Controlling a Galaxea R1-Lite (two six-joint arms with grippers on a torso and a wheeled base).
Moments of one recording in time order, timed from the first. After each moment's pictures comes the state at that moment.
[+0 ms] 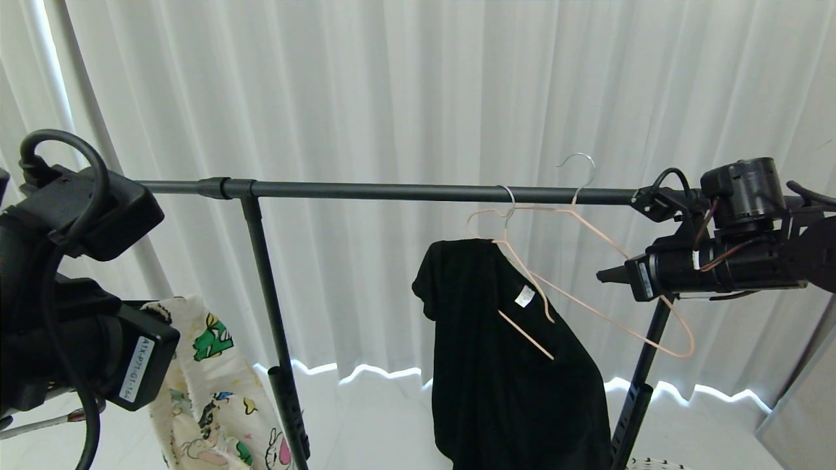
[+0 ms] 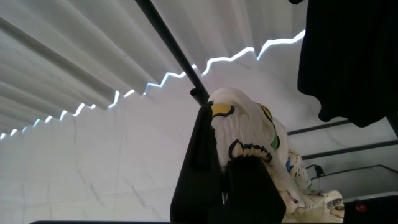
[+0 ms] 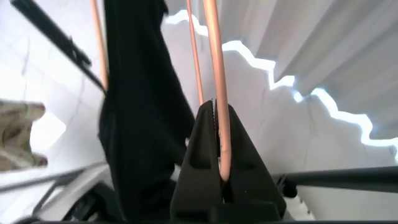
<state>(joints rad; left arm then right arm) -0.62 1.17 -0.99 0.48 0.49 0.08 0.27 1.72 -1.13 0.03 0.34 -0.09</state>
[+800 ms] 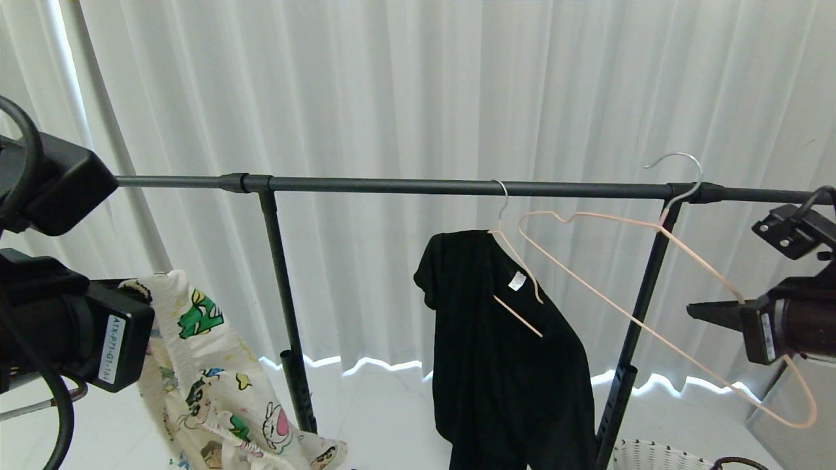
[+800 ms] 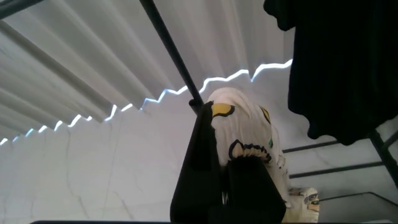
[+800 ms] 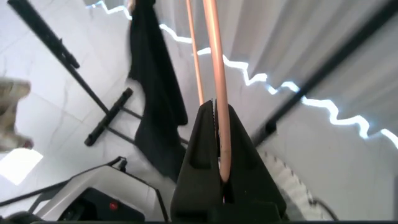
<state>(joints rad) -0.61 1.13 -0.98 0.40 0.49 0.09 0.20 1.28 -0.77 0.04 0.25 -0.09</state>
